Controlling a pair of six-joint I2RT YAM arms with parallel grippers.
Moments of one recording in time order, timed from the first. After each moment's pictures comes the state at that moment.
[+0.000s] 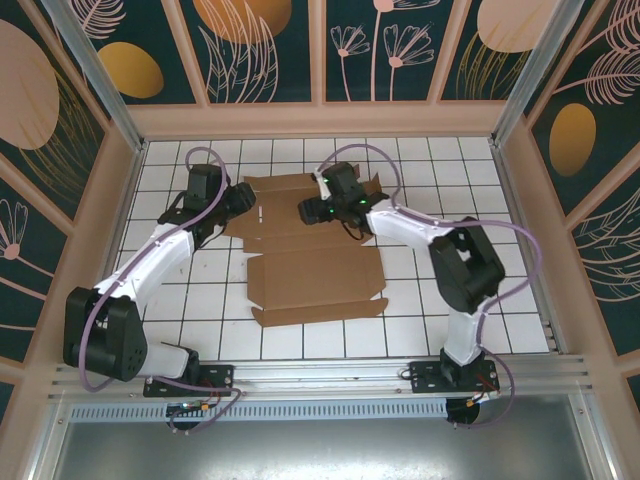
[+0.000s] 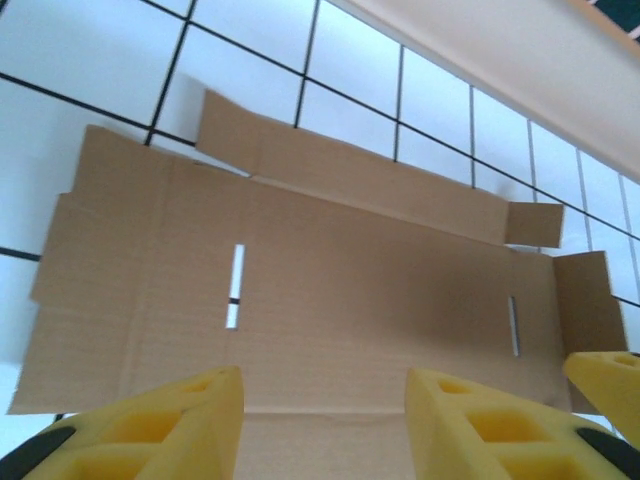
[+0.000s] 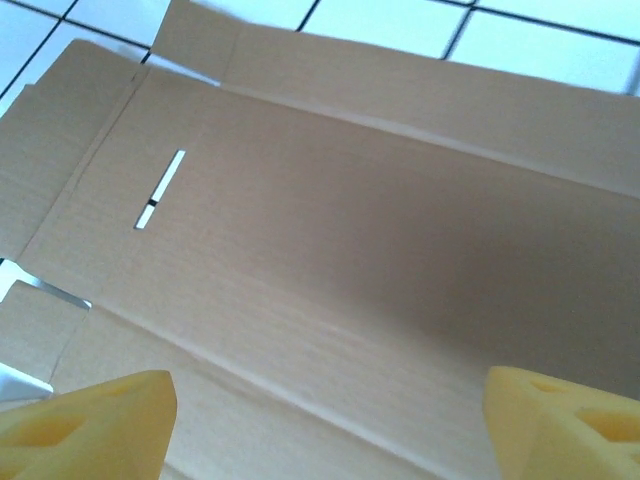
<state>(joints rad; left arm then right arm) -0.27 1.40 0.99 -0.27 0.05 -0.65 0.68 1.90 1.36 -0.21 -0.03 0.20</state>
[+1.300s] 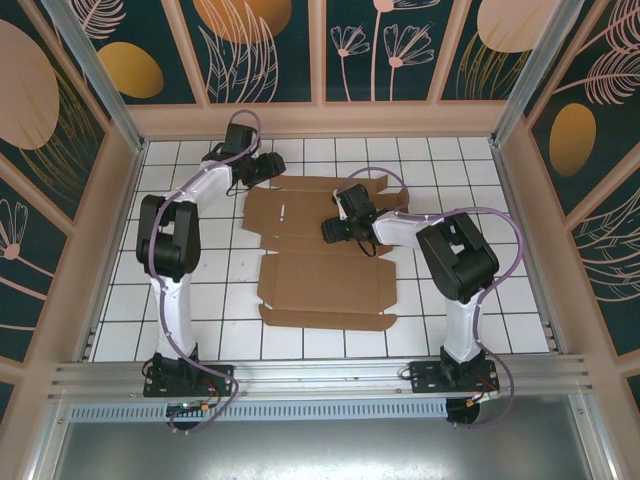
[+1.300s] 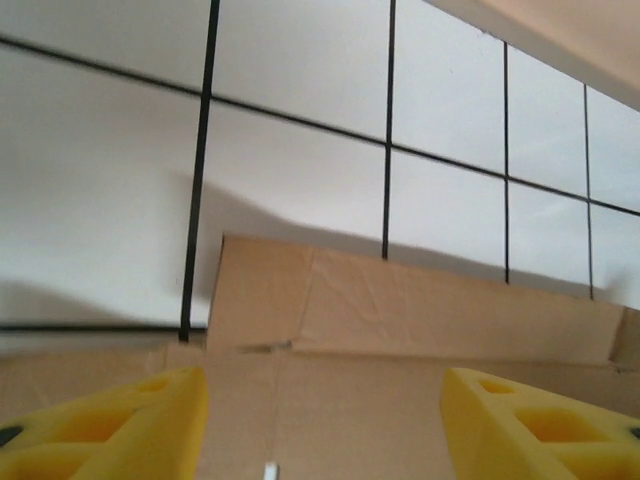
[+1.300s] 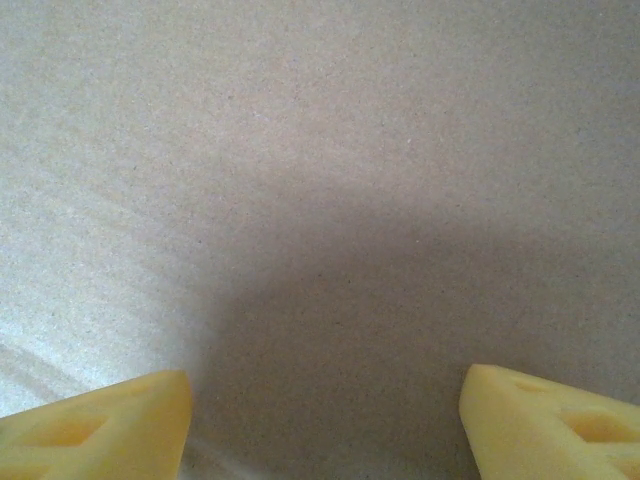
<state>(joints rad) -0.23 2.17 1.74 -0.41 0.25 -0.55 0.59 1.96 1.14 -0.12 -0.01 0.23</state>
